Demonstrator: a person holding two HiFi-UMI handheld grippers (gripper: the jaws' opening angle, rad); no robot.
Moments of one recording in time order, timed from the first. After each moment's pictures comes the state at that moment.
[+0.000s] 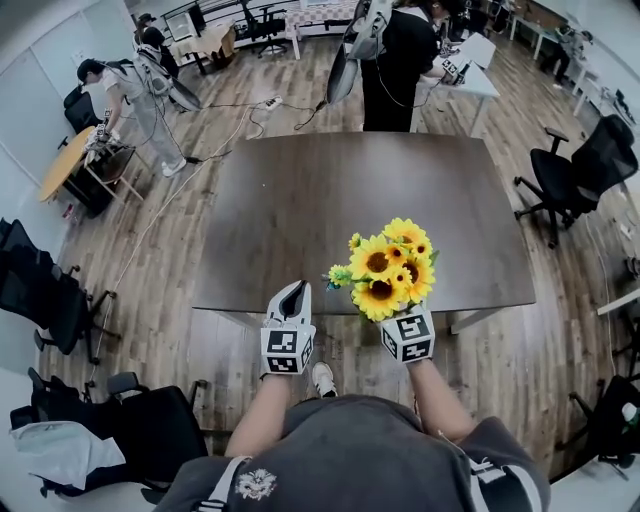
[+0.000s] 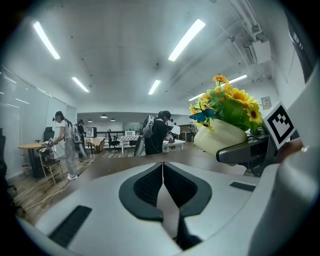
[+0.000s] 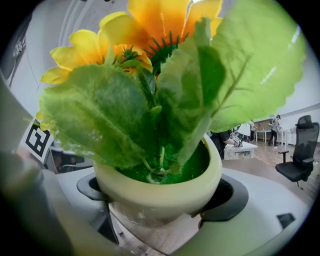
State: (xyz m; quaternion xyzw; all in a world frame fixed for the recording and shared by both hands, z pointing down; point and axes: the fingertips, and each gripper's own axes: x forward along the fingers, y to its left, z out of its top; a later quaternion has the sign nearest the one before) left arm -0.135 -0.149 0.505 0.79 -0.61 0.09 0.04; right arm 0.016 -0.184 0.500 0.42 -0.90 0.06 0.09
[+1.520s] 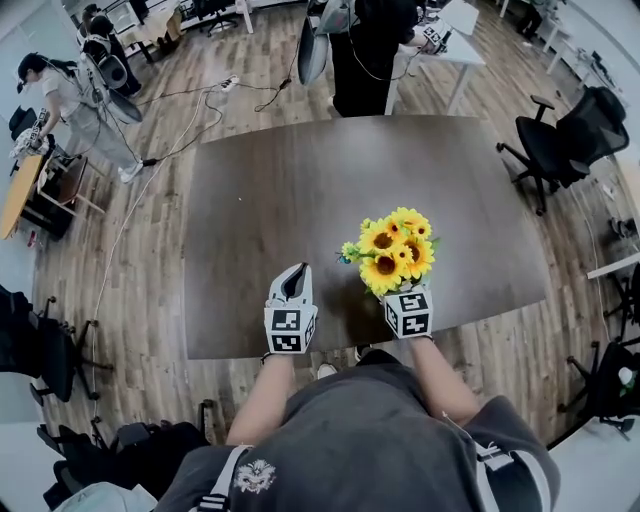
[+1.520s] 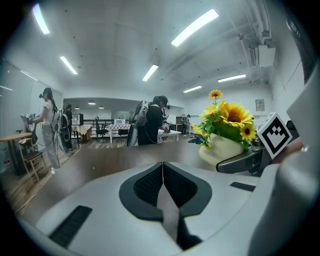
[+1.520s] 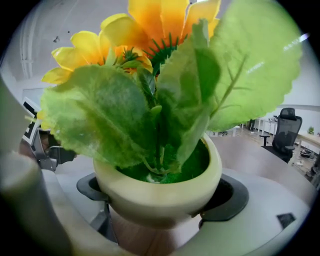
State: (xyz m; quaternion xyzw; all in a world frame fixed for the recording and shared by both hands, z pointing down) left arm -0.176 -0.325 0.582 0.82 -0.55 0.12 0.09; right arm 0.011 -0.341 0.616 0.52 -0.82 0.14 0.18
